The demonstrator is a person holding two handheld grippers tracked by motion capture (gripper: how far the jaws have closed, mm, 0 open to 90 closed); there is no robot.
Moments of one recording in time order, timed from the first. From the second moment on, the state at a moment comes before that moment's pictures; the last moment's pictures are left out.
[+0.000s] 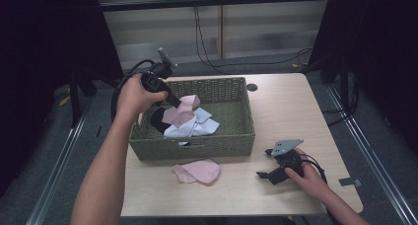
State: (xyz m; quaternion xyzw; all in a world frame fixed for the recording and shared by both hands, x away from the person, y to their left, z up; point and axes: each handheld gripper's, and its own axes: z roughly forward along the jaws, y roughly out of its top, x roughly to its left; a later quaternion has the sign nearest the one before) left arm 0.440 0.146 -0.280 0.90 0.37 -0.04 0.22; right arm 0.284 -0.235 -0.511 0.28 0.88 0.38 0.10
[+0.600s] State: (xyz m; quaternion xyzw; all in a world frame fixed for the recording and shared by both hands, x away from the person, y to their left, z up) left arm 0.421 0.150 -0.256 0.91 0.35 -0.05 0.23; right arm 0.284 -0.235 -0.511 0.28 0.88 0.38 0.10
